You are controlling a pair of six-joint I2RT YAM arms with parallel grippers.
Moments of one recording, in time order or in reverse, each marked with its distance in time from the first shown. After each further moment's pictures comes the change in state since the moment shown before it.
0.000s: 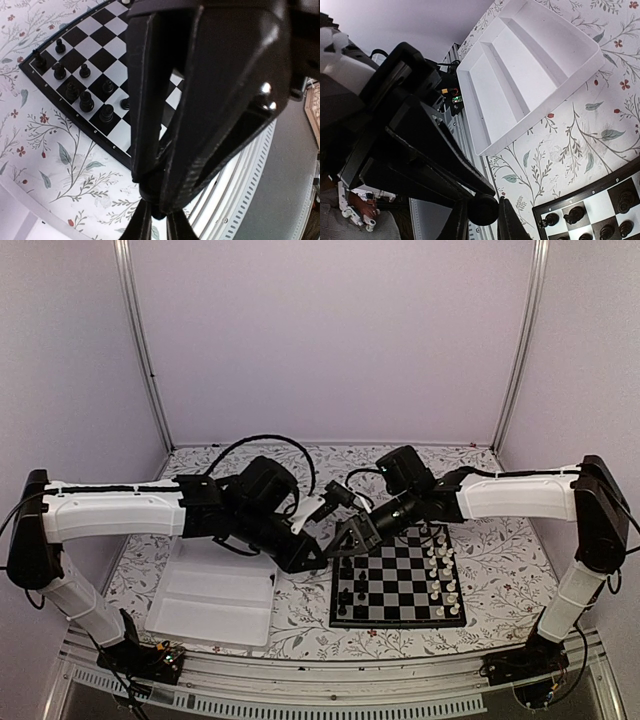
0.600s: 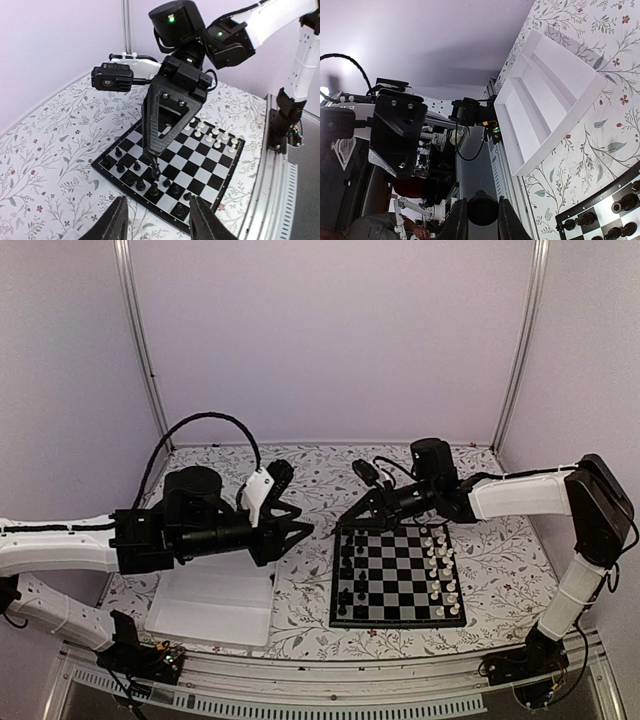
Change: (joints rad) left arm -0.085 -0.395 -0.316 0.452 -0.327 0.191; right arm -0.169 0.000 -0.145 0.457 -0.217 0.399
